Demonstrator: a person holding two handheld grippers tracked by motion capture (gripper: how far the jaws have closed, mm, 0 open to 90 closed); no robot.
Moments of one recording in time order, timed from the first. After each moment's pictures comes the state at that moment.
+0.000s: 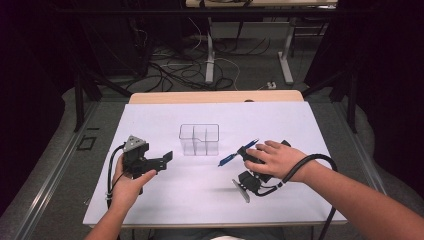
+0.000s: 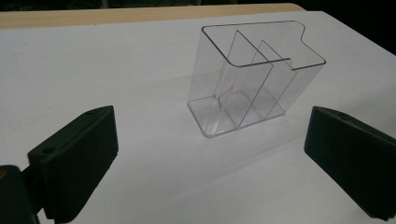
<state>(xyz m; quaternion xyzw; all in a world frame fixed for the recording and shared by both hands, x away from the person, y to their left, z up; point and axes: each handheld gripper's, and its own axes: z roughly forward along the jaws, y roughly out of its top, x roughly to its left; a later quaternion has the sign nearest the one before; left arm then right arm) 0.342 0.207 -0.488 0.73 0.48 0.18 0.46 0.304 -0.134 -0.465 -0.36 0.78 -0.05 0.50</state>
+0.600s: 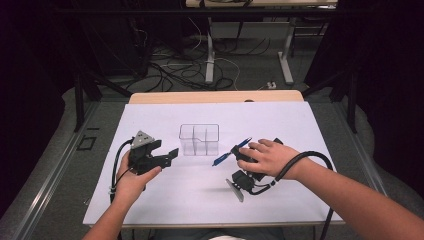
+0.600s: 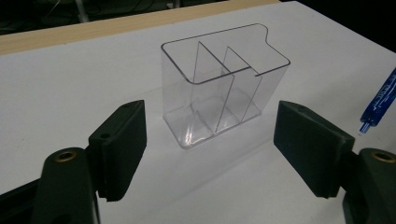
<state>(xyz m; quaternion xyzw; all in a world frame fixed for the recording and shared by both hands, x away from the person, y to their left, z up) 0.344 0.186 -0.470 0.76 0.43 0.18 0.45 0.307 -0.118 -0.463 -0.37 0.77 -0.04 0.51</state>
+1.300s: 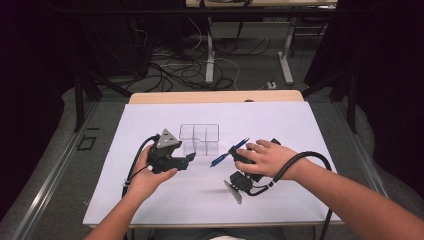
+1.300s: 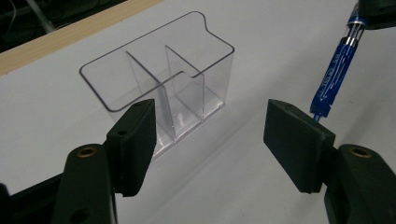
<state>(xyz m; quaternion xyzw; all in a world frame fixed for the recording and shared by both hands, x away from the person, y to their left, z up) 0.346 0.135 -0.460 0.83 0.34 0.17 0.40 0.304 -0.112 -0.463 -0.39 0.77 -0.05 0.51</state>
